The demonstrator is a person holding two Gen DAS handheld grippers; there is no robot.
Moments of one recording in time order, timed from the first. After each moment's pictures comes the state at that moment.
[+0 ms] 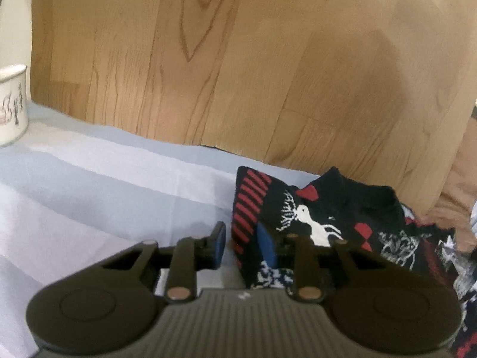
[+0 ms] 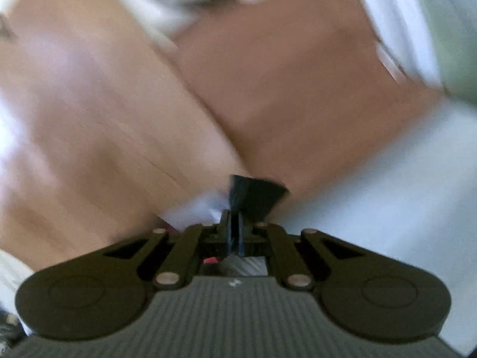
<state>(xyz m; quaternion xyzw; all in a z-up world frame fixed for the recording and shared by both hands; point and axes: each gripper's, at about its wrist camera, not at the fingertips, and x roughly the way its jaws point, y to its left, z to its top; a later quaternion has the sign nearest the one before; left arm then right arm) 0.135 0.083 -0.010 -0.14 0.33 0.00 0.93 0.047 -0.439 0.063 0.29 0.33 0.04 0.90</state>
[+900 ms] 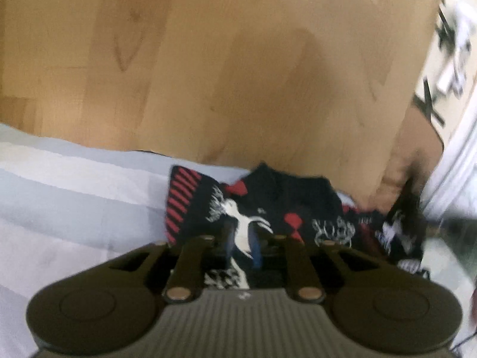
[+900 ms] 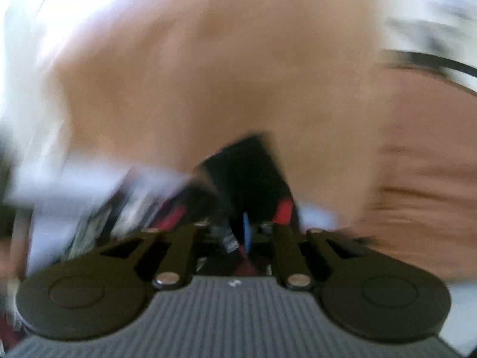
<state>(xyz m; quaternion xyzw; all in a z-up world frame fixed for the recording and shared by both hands) 0.125 0.066 0.014 -0.16 0.31 -0.11 0.93 0.036 -0.263 0.118 -0.09 0.30 0.29 0.91</state>
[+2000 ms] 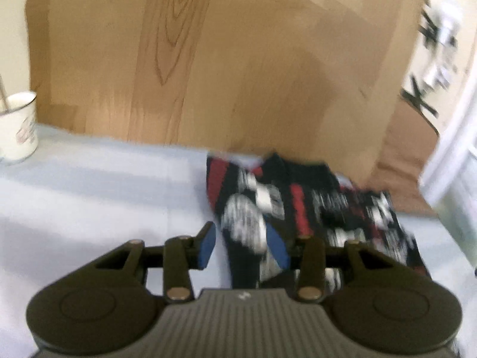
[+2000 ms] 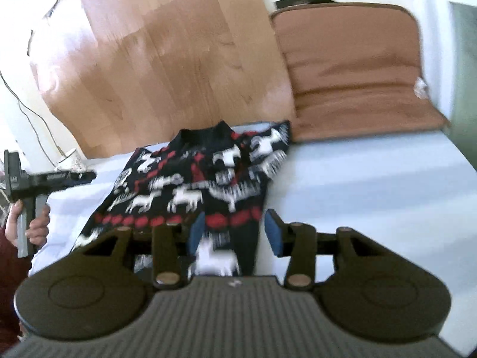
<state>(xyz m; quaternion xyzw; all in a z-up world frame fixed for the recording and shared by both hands) 0.024 0.097 0.046 -0.12 0.33 -0.10 0.93 -0.067 -0.379 0.076 0.11 0.36 0.21 0.90</state>
